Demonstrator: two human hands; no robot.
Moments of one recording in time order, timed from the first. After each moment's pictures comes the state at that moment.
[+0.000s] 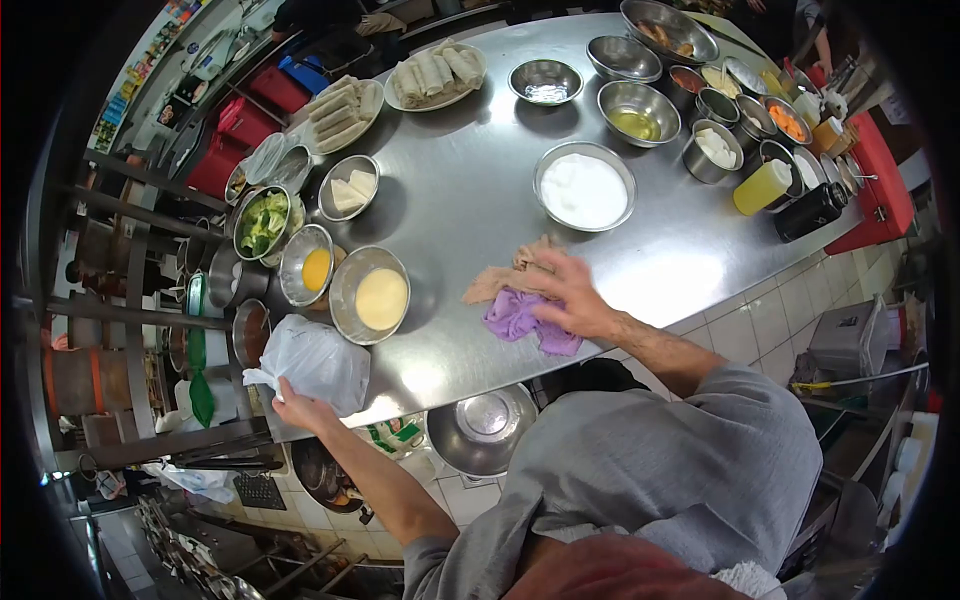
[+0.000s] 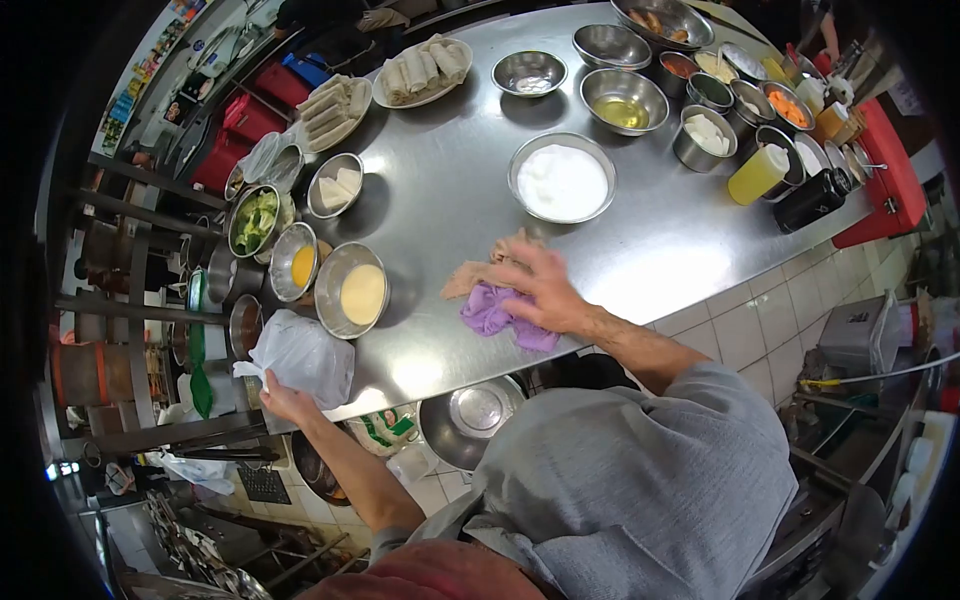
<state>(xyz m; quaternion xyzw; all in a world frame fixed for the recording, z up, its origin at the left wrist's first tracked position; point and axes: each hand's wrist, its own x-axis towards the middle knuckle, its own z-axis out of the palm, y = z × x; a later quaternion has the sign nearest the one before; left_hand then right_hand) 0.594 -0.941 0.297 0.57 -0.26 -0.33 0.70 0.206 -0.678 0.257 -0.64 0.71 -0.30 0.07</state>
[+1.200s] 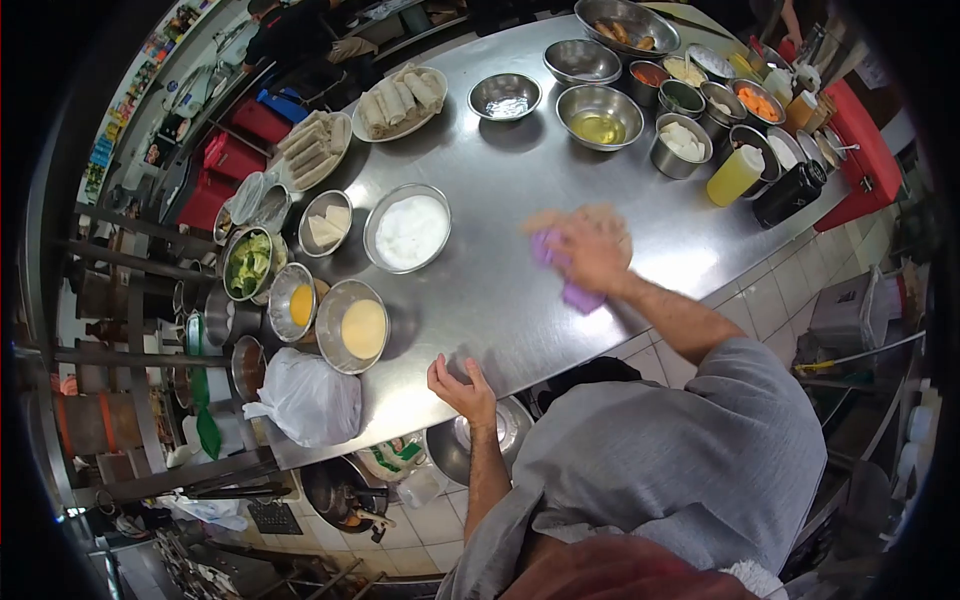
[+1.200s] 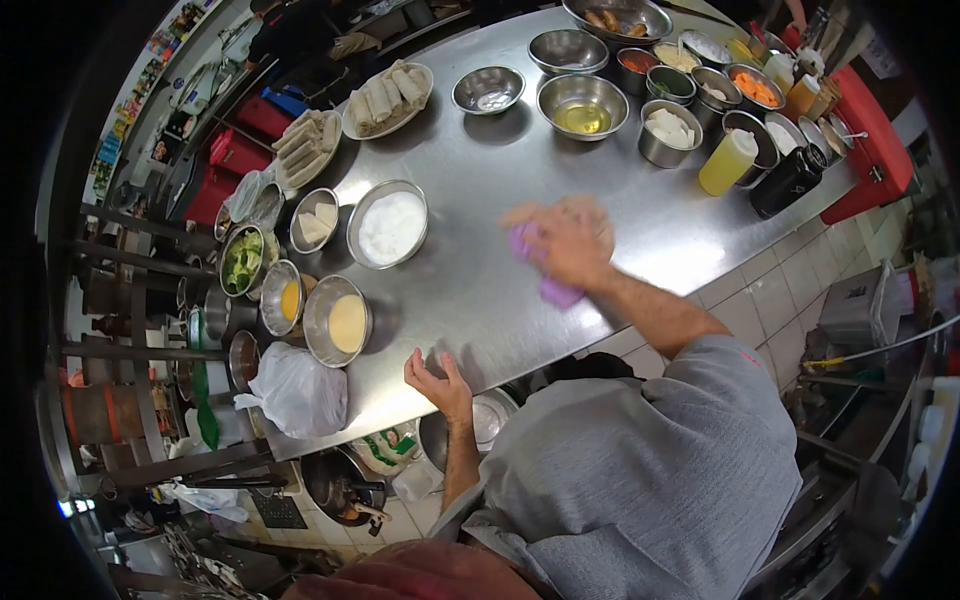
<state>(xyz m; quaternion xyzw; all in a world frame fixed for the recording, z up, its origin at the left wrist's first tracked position) 0.407 -0.738 0.197 0.47 -0.76 -0.22 0.40 0.112 -0.664 0.254 -0.58 0.81 -0.09 -0.02</state>
